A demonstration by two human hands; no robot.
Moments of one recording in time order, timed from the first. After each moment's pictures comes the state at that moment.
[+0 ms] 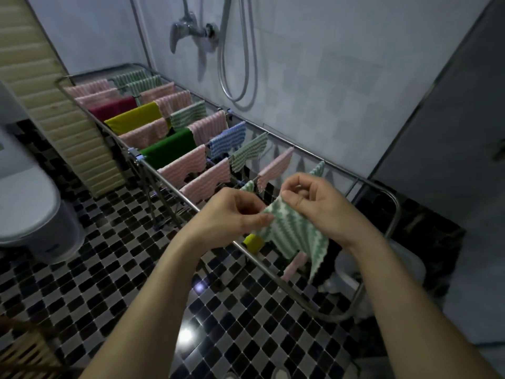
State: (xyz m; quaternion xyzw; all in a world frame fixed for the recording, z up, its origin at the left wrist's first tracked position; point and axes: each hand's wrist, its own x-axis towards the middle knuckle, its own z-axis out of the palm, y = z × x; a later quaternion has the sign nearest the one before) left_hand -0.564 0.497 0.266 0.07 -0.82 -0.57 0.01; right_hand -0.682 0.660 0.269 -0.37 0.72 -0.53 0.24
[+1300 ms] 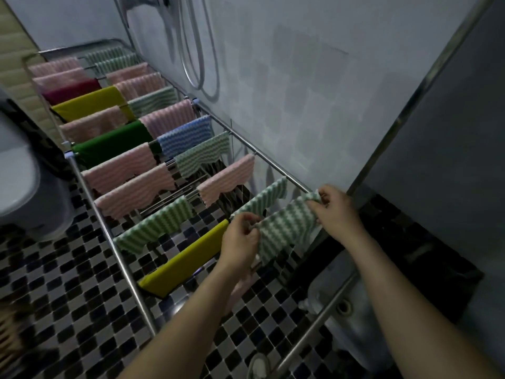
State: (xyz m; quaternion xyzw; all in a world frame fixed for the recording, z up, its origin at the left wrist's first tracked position) left_hand -0.807 0.631 0.133 0.40 -0.66 -0.63 0.12; right_hand -0.974 0.752 0.146 -0.27 0.88 -0.38 0.11
